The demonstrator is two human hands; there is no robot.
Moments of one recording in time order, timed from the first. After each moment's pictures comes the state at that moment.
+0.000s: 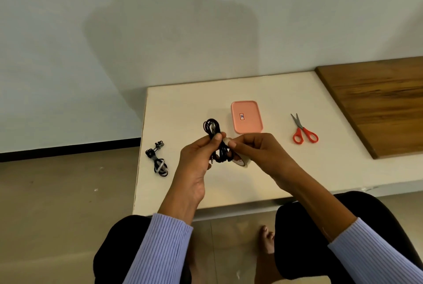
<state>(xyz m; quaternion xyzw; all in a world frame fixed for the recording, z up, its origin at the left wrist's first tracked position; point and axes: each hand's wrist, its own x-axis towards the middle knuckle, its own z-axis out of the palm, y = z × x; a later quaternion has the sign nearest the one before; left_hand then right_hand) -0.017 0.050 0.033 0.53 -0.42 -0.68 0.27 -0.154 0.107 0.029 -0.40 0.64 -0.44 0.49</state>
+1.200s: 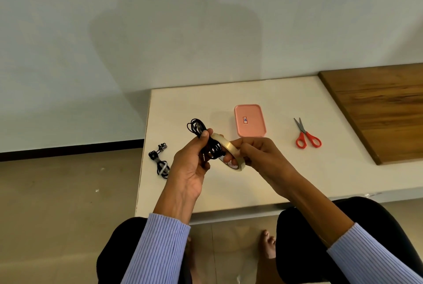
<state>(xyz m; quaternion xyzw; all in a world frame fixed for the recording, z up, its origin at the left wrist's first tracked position) -0.010 0.034 0.032 0.52 -0.26 -0.75 0.31 -0.144 0.104 0.035 -0.41 0.61 -0.46 0.51</state>
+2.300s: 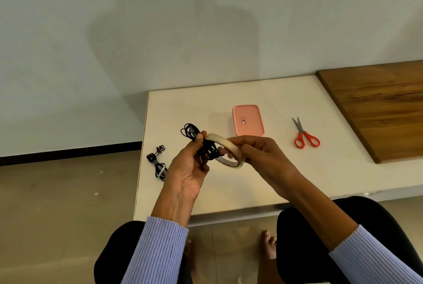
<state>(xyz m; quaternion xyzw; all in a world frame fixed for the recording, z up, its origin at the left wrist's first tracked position) -0.012 0.033 0.034 0.52 -0.18 -0.77 0.32 -0.146 0.105 0.034 -0.37 0.63 -0.47 0.49</state>
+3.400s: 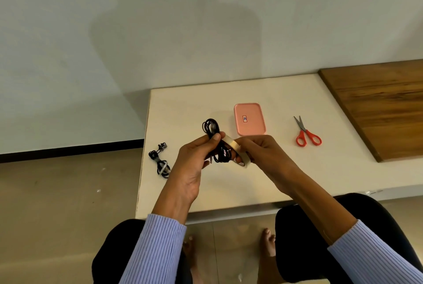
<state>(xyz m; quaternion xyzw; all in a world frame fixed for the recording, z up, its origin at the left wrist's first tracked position) -0.007 0.039 0.033 0.50 -0.42 -0.71 0.27 -0.147 0.102 0.033 -0.37 0.66 -0.44 0.49</state>
